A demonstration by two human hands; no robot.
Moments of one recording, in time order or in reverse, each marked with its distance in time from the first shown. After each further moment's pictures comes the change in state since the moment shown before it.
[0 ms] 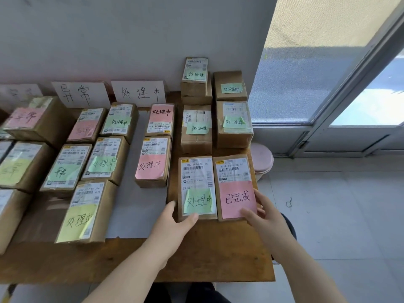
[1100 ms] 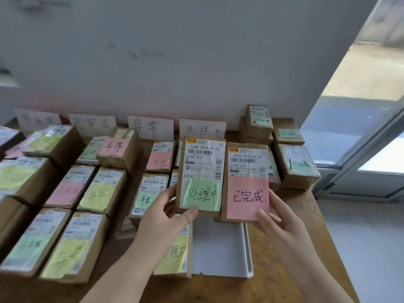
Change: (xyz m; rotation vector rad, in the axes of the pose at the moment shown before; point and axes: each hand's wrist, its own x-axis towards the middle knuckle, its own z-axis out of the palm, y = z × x) left_hand -0.004 -0.001 -0.247 -0.182 0.128 0.421; right_hand -0.051 -0.141 0.180 0.199 -0.036 -0.406
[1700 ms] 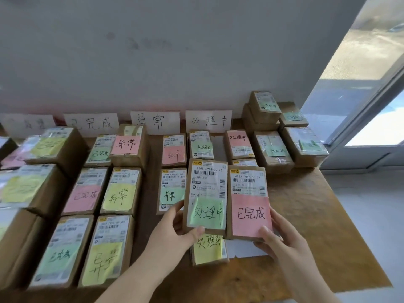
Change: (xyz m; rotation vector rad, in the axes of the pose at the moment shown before) left_hand 0.003 -0.055 -0.076 0.070 -0.240 -0.144; right_hand -0.050 0.032 0.094 0.118 0.279 0.255
